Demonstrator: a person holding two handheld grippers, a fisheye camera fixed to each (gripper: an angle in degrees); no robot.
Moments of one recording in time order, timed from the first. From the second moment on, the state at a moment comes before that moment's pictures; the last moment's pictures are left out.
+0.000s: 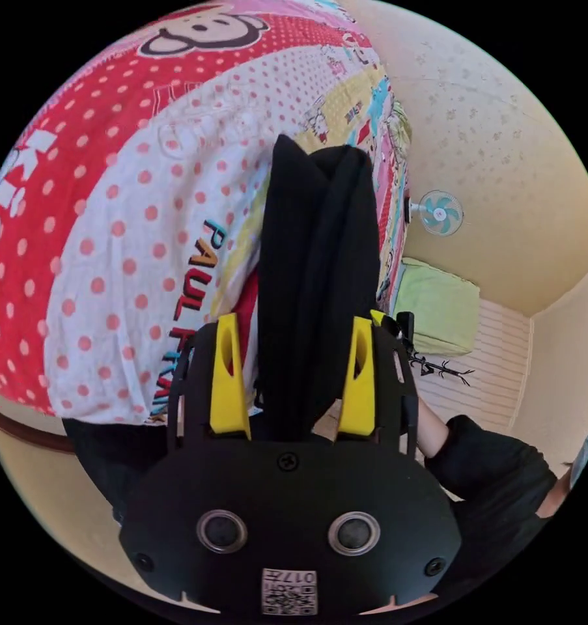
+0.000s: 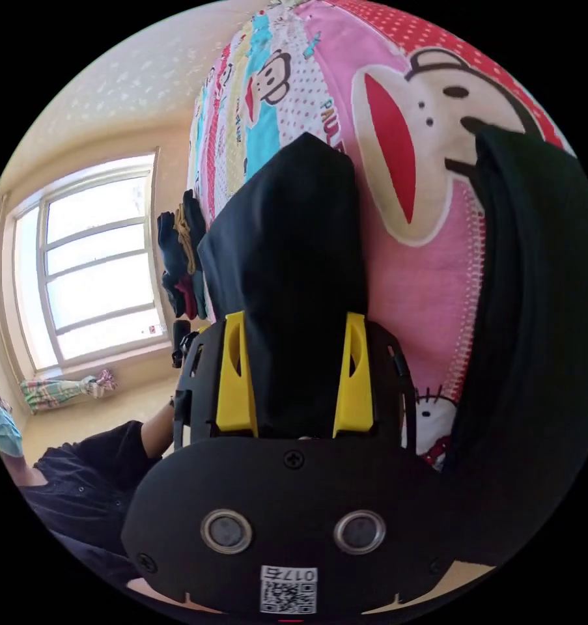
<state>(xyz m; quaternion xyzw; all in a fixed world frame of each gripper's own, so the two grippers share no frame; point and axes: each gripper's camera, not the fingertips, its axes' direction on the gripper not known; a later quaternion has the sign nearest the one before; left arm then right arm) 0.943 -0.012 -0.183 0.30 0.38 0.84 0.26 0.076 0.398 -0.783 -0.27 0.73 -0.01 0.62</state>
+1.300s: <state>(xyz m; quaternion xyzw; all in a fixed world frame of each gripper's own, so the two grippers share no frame) 0.352 -0.202 -0.410 0.39 0.46 0.79 -0.14 0.207 0.548 -0.246 -0.65 0.37 -0.22 0.62</state>
